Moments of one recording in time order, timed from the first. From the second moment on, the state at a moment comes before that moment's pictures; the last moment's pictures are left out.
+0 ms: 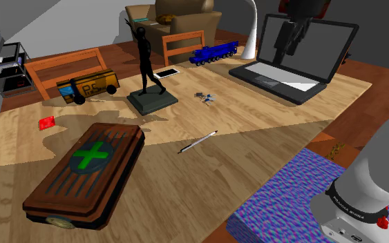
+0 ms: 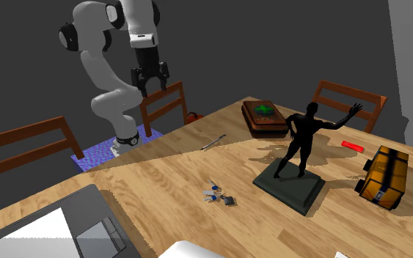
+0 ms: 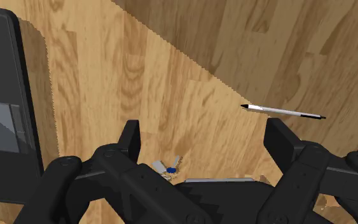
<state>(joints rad) -0.01 -0.78 0.00 -2.32 -0.01 1.62 -0.08</state>
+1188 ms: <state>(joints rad) 0.25 -0.46 0.06 -2.50 -0.14 2.18 -0.60</state>
